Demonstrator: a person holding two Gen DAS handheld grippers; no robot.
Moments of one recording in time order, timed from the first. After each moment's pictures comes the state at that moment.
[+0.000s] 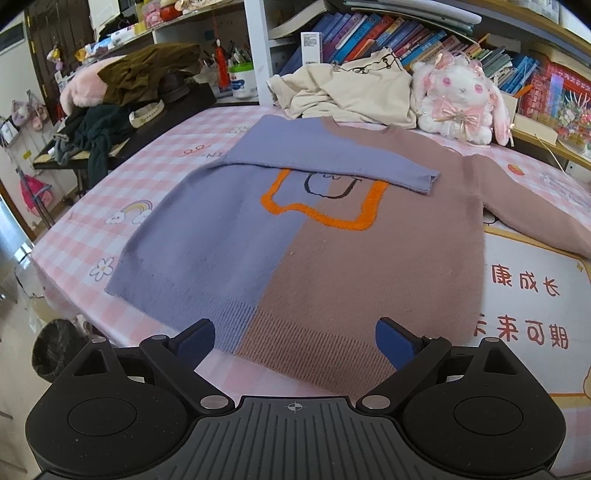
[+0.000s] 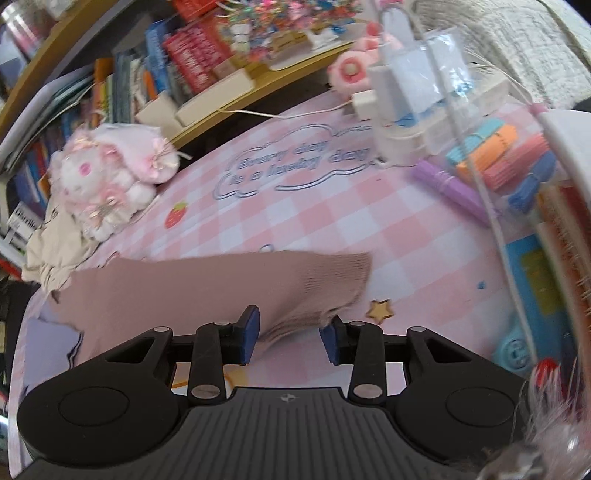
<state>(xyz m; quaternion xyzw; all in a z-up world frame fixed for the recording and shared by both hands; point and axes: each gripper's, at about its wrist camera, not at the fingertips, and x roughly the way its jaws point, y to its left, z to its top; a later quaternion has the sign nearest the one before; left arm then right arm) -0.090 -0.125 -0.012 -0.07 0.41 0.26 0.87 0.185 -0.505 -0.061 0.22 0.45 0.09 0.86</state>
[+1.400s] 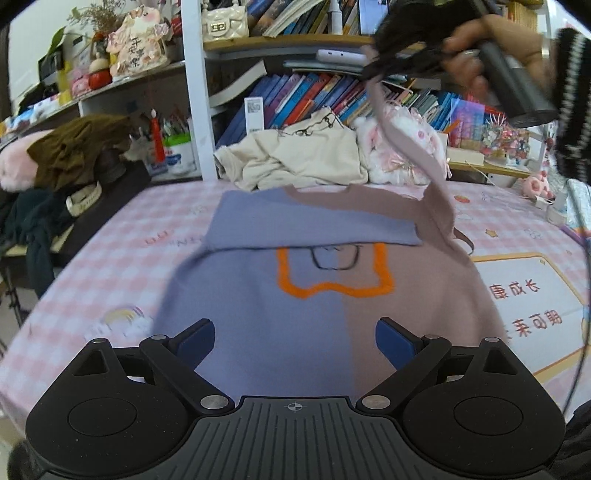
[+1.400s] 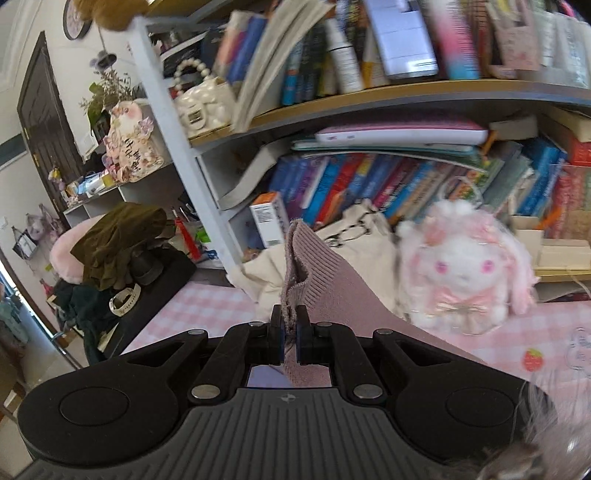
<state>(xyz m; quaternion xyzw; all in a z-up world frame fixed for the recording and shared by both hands) -0.111 0.001 0.012 0.00 0.32 0.08 0.94 0.172 -0.122 0.116 0.07 0.30 0.32 0.90</state>
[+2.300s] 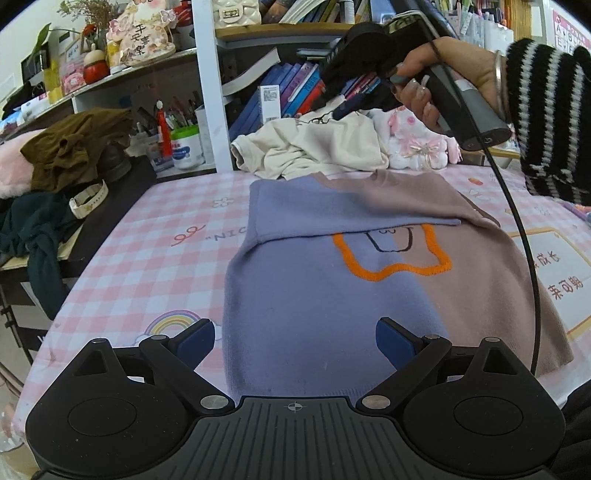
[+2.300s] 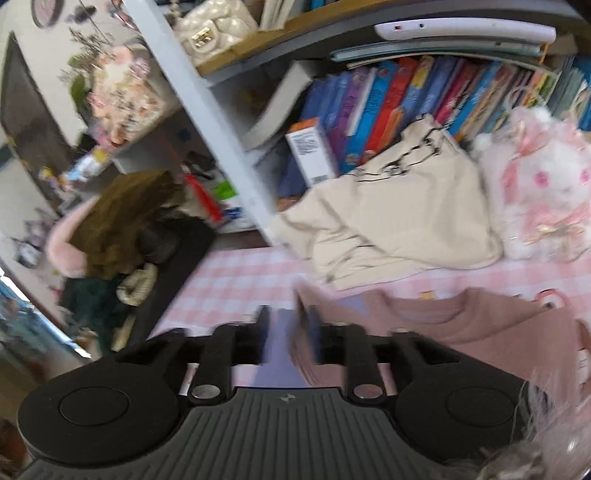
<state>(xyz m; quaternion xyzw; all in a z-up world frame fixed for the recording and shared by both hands) -0.119 0.082 0.007 0.02 0.34 0.05 0.94 0.180 -0.032 0.061 0.12 0.36 0.33 0.87</state>
